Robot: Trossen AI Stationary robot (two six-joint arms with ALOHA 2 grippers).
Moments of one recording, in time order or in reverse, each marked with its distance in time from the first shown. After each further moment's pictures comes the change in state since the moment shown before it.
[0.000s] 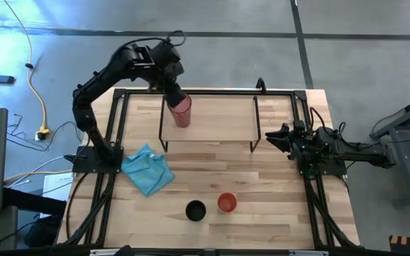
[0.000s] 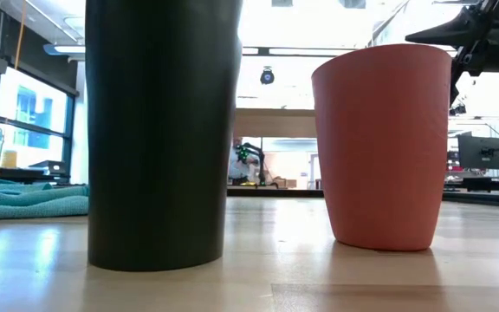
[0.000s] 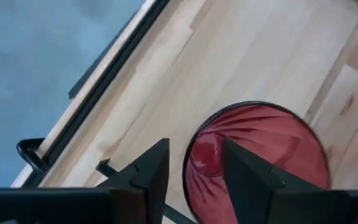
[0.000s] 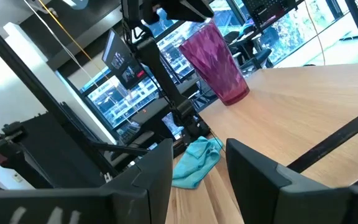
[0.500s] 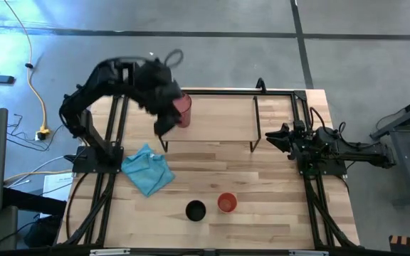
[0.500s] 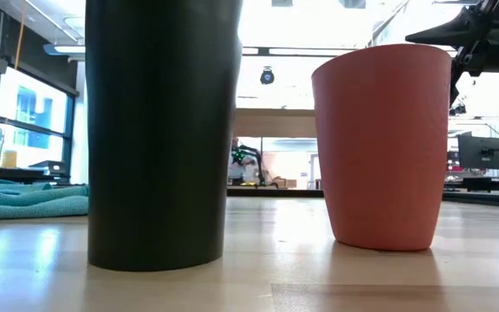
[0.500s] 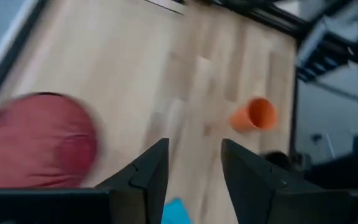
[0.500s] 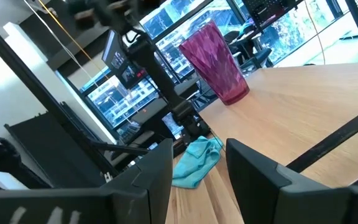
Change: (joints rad) left arm -0.323 -0.050 0.148 -0.045 0.197 -0.089; right arm 0.000 0.000 0.000 -0.002 -0.002 0.001
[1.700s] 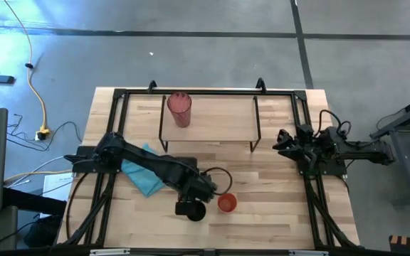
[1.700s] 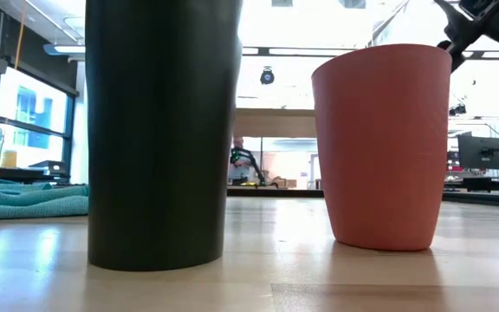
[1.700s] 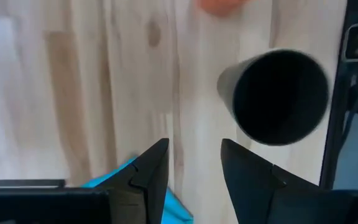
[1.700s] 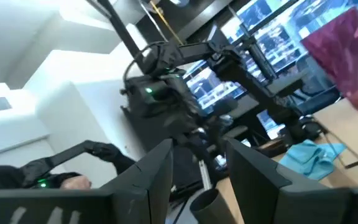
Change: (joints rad) left arm -0.556 0.384 -0.188 0.057 -0.240 -0.191; right arm 0.058 -0.002 0.000 0.224 -0.313 0.070
